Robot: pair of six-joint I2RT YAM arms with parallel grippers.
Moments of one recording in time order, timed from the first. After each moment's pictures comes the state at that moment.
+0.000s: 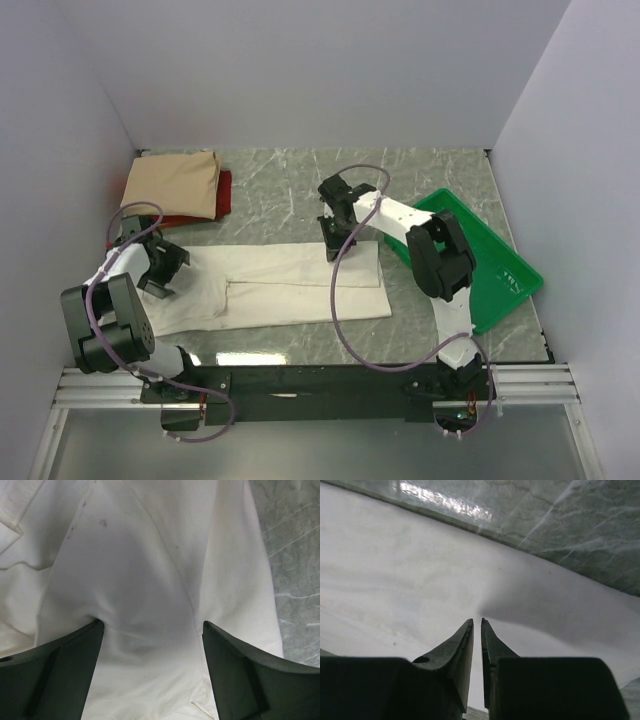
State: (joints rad) left arm 0.32 1.45 0.77 -0.52 -0.02 -0.82; right arm 0.59 2.10 1.61 -0.81 -0.17 0.38
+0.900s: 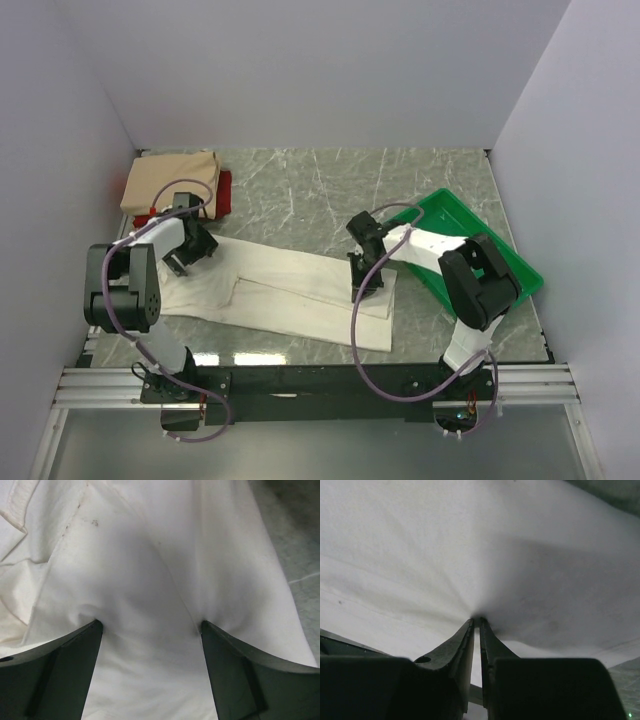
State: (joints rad) left arm 0.02 1.68 0.96 -0.55 -0.27 -0.76; right arm 0.58 1.78 1.07 -0.71 -0.21 0.56
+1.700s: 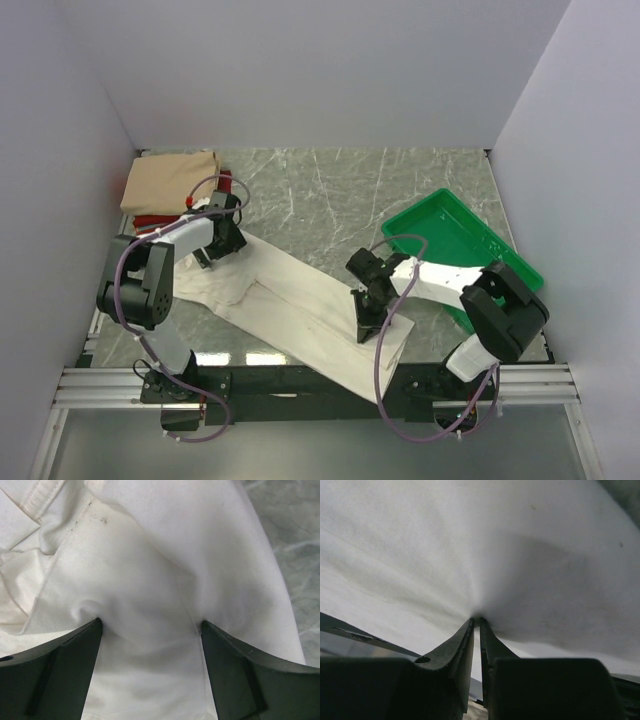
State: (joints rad) left arm -0.21 1.73 1.02 -0.50 -0.34 -0.78; right arm 0.75 1.56 0.79 -0.71 -0.26 0.72
